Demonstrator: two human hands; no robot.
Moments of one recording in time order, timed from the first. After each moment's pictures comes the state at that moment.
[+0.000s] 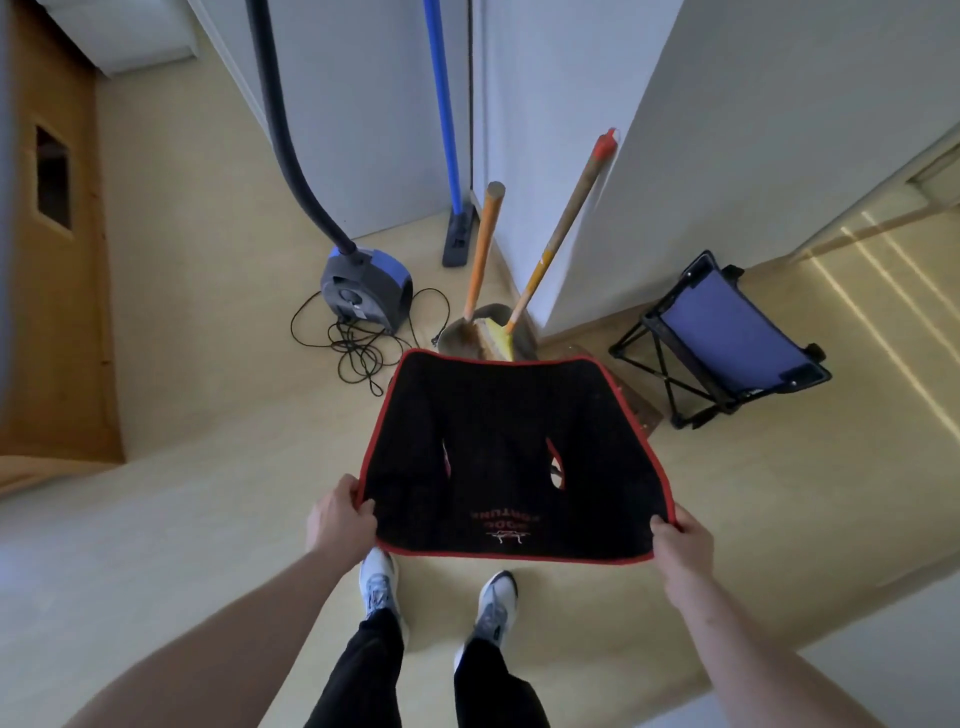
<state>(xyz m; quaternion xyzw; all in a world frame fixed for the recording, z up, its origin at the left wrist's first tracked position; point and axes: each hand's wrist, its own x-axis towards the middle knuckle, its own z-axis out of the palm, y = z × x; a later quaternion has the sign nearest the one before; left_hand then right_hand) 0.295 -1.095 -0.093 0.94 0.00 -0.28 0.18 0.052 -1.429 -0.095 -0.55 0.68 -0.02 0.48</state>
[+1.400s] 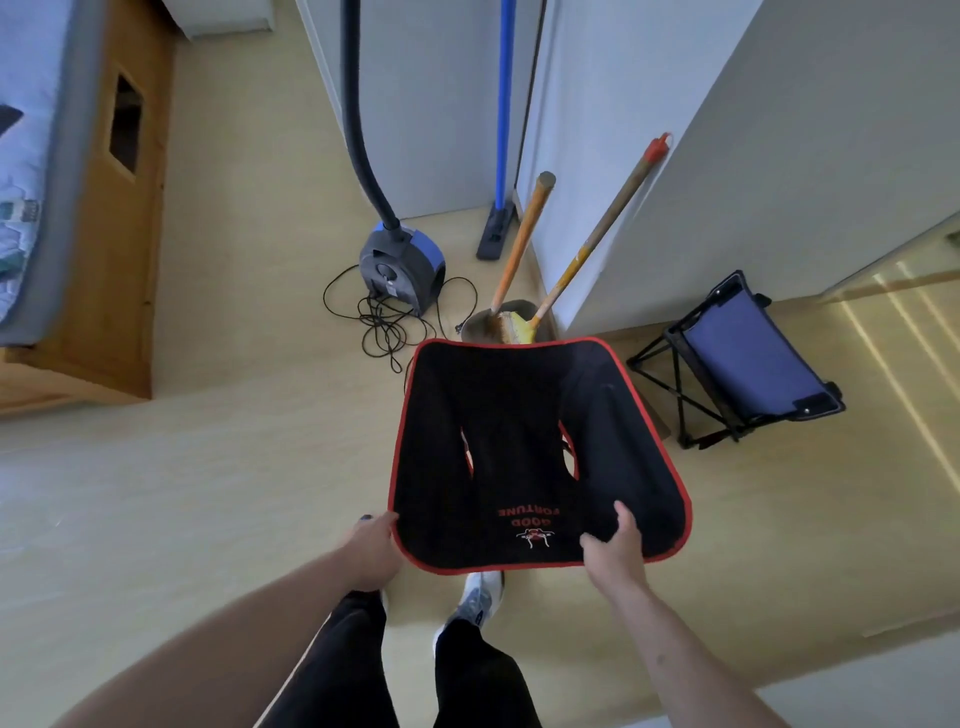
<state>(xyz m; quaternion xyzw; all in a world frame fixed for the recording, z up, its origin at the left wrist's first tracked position) 0.203 -1.070 -0.086 0.84 -0.06 -0.51 0.14 0.051 -1.351 -0.078 -0.65 0.57 0.14 0.49</state>
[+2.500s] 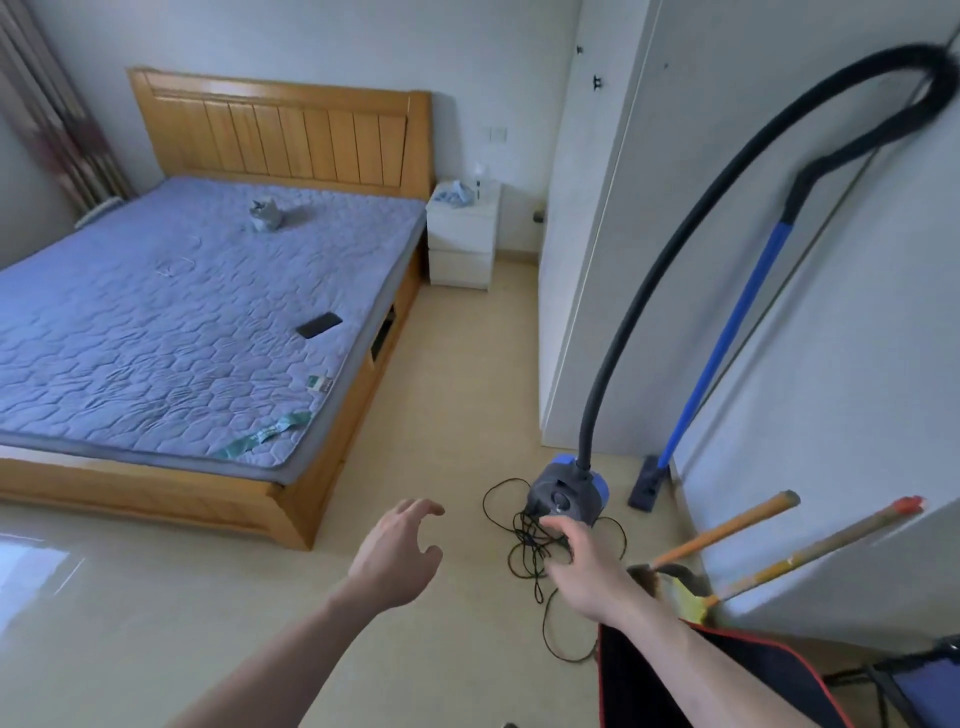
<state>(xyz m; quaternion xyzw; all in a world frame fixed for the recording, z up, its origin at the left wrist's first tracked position) 0.456 -0.765 0.130 0.94 -0.06 -0.13 0.30 0.414 -1.032 0.147 -0.89 0.09 0.19 0.40</state>
